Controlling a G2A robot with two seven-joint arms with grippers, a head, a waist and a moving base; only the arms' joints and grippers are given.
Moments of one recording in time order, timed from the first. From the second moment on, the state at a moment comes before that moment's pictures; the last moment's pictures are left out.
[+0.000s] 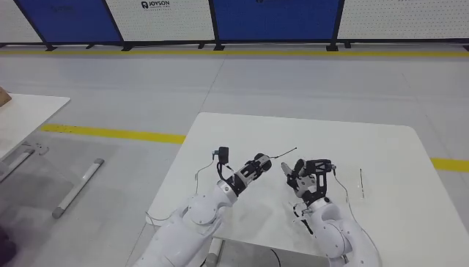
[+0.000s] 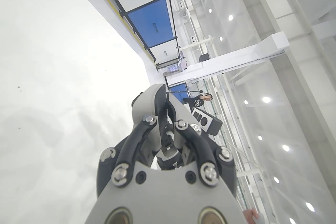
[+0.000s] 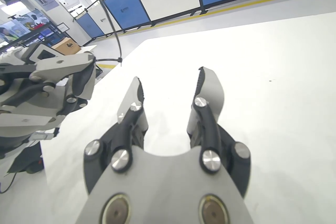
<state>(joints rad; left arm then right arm) 1.40 -1.23 -1.10 -1.52 -0.17 -0.24 -0.20 -1.39 -1.41 1.09 -1.47 -0.99 -0.10 0.09</state>
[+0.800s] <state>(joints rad) 1.40 -1.23 -1.08 -1.52 -0.14 -0.23 -0.19 -1.38 -1.41 1.06 -1.48 -1.00 -0.10 0.11</state>
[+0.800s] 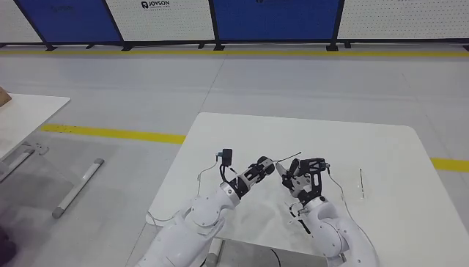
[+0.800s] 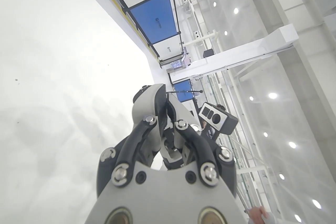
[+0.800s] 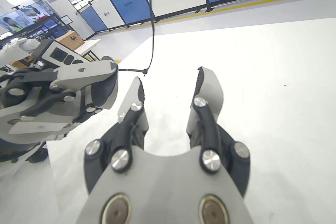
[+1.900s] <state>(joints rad) 1.42 -1.23 -1.07 -1.53 -0.10 -0.23 -0.19 -1.37 -1.41 1.05 -1.47 -1.02 -0.15 0.11</state>
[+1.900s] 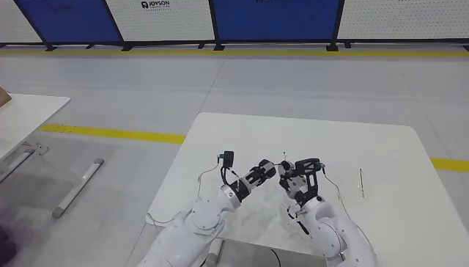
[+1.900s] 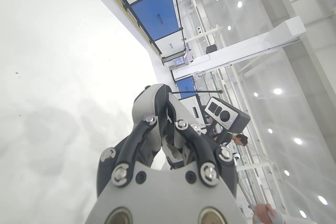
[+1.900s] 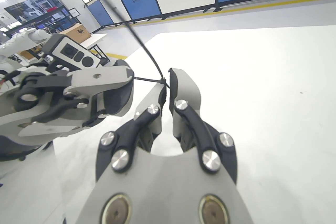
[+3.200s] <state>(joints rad) 1.43 -1.23 -1.10 -1.55 -0.16 -0.27 -0.16 -1.33 -1.40 1.03 -1.39 -1.04 -0.20 0.17</state>
